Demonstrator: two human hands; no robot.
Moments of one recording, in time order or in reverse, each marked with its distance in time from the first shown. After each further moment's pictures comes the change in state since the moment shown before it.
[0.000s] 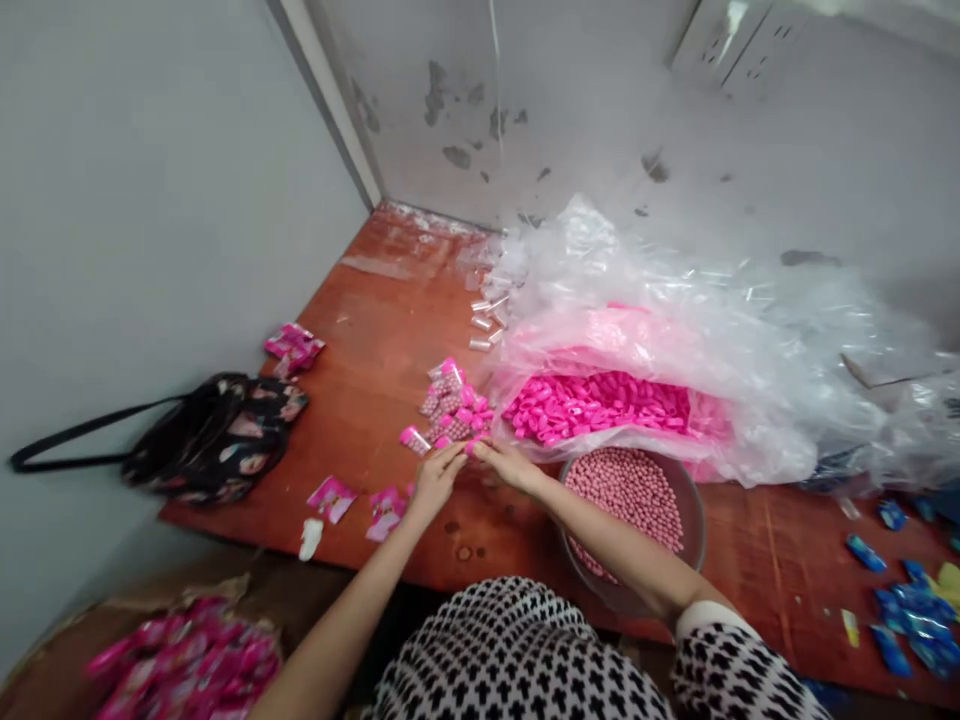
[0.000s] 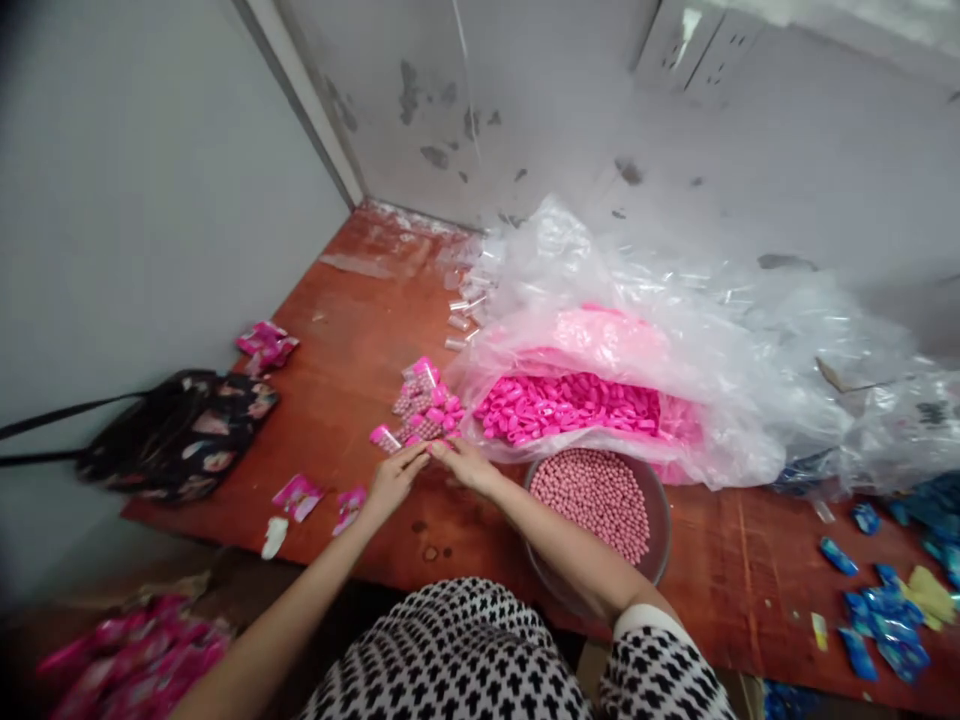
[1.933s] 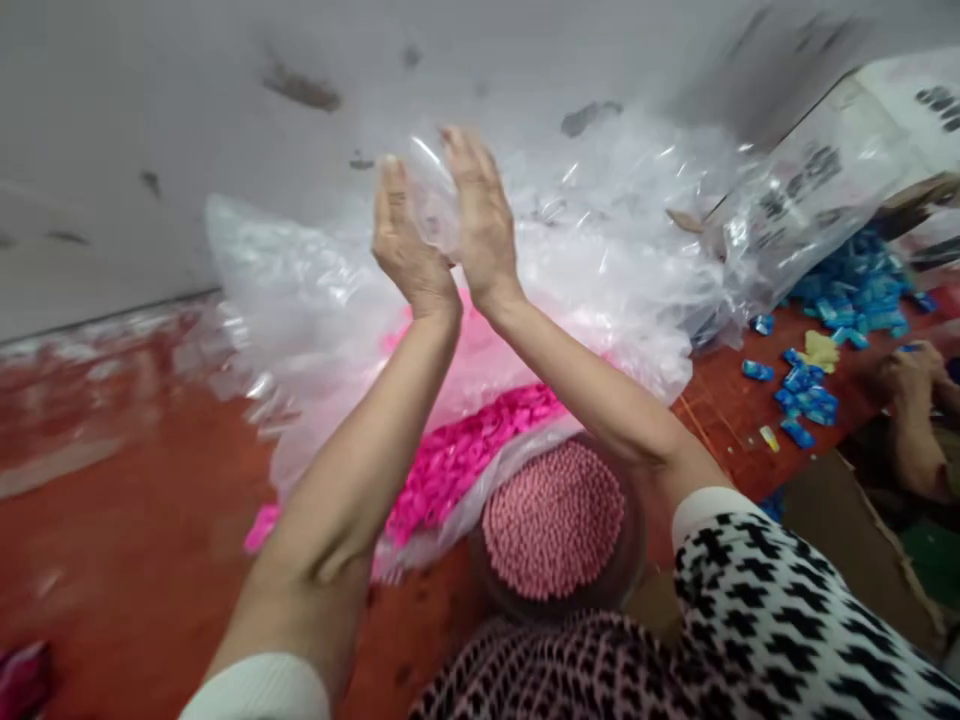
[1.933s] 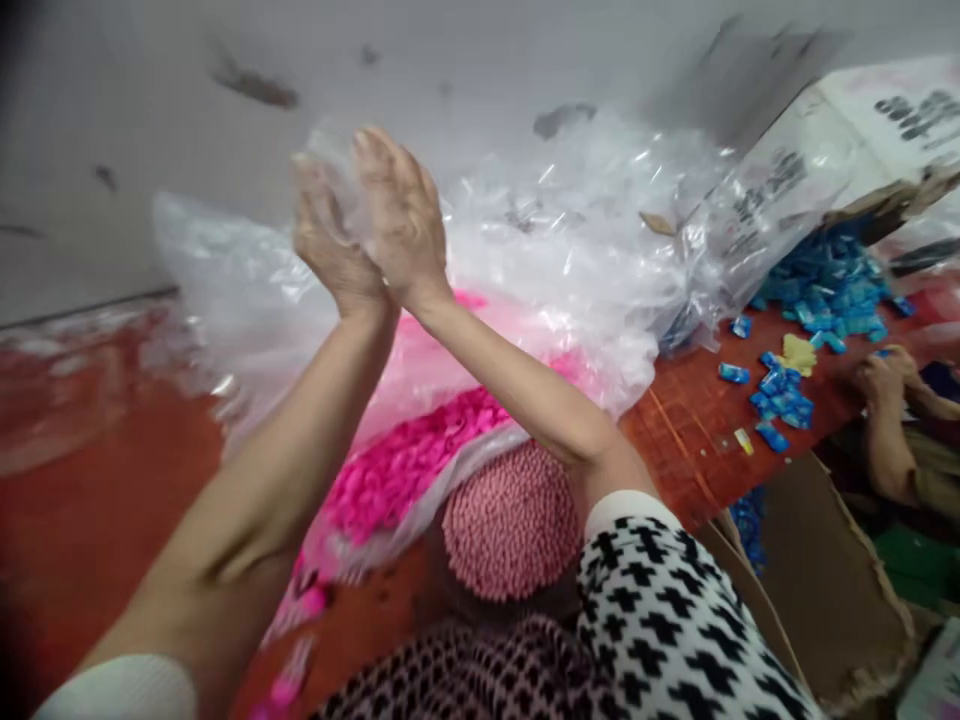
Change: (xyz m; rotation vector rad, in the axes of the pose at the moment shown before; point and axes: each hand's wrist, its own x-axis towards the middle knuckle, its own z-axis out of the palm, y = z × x) left_hand 0.283 0.342 0.279 -0.502 -0.257 0.331; right_hand -0.032 -0.266 -0.288 -0.272 1.162 -0.954
